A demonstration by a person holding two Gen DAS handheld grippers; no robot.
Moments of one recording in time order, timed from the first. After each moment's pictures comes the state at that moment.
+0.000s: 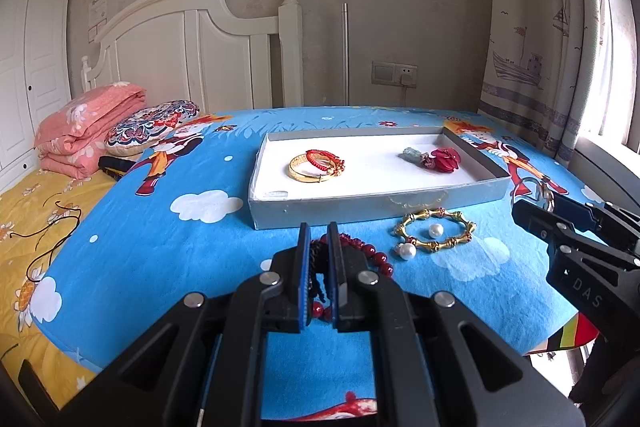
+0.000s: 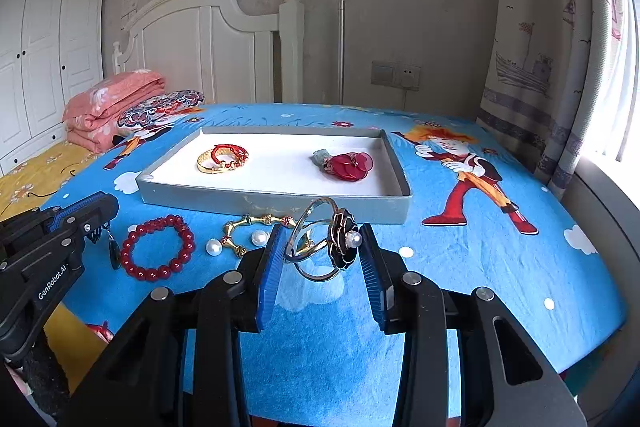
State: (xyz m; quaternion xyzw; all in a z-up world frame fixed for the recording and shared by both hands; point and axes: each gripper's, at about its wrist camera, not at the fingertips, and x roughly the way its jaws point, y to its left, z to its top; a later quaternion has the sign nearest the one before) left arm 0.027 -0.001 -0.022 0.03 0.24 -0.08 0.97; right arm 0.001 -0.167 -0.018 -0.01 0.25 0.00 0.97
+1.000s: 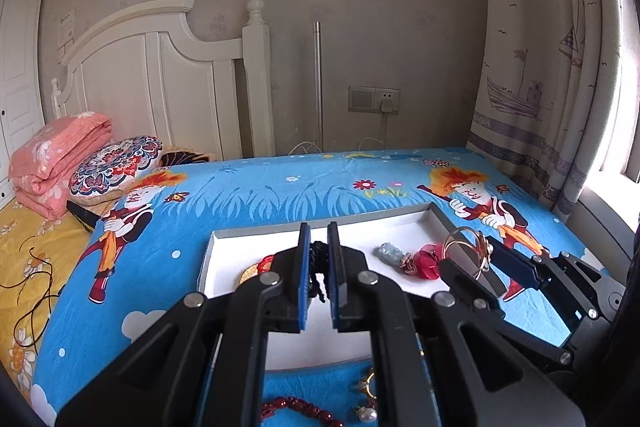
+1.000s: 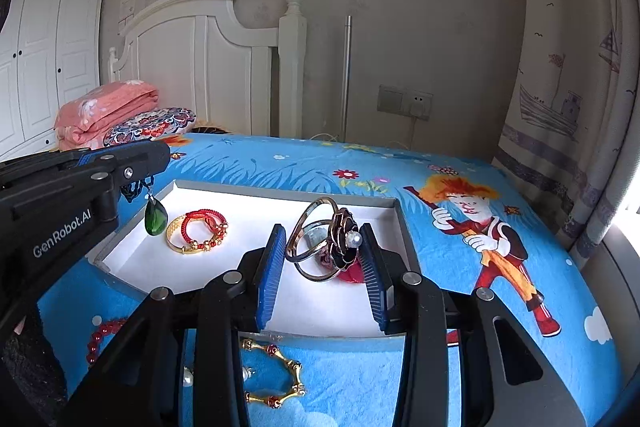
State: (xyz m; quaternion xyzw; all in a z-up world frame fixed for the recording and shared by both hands) left arm 0.151 -0.056 0.052 0.04 0.23 -0.12 0.96; right arm 0.108 -0.165 0.013 -0.02 0.23 0.00 0.97
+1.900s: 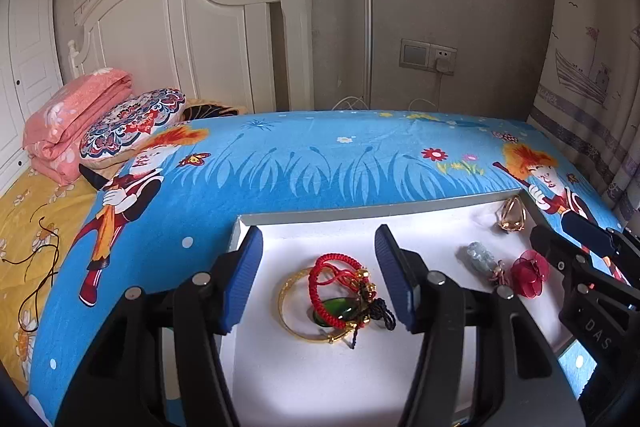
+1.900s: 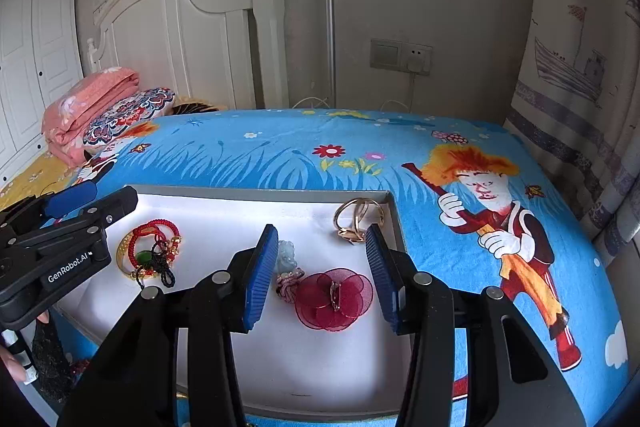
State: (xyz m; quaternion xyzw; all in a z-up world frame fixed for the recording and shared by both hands) left arm 0.243 -0.024 0.007 0.03 0.31 -0.05 0.95; right arm 0.181 -0.198 0.003 0.01 0.31 0.00 0.95
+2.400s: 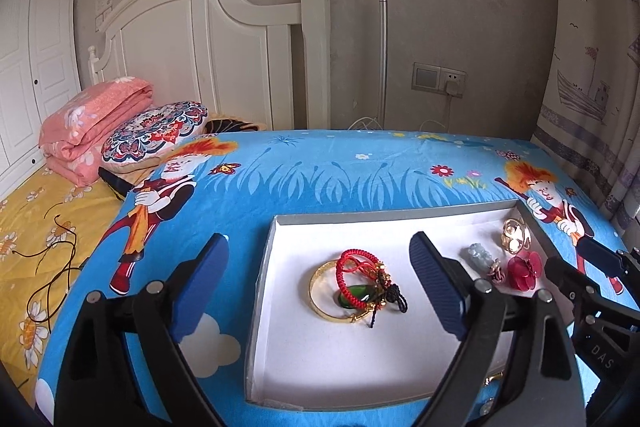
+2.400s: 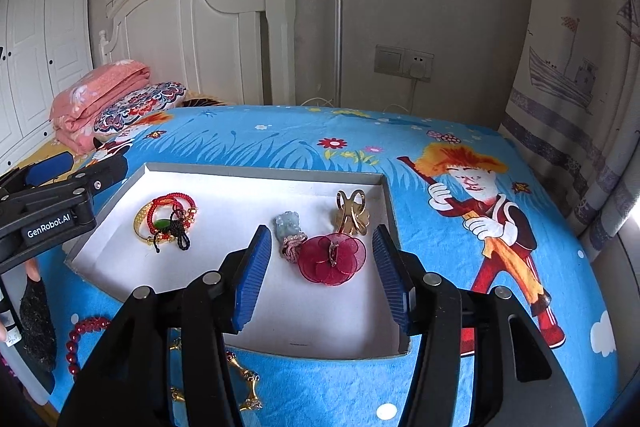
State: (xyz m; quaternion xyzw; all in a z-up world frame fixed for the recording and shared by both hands) left arm 0.205 -0.011 0.022 0.03 0.27 -0.03 0.96; right arm 0.143 -0.195 0.002 0.00 0.30 0.01 0.95
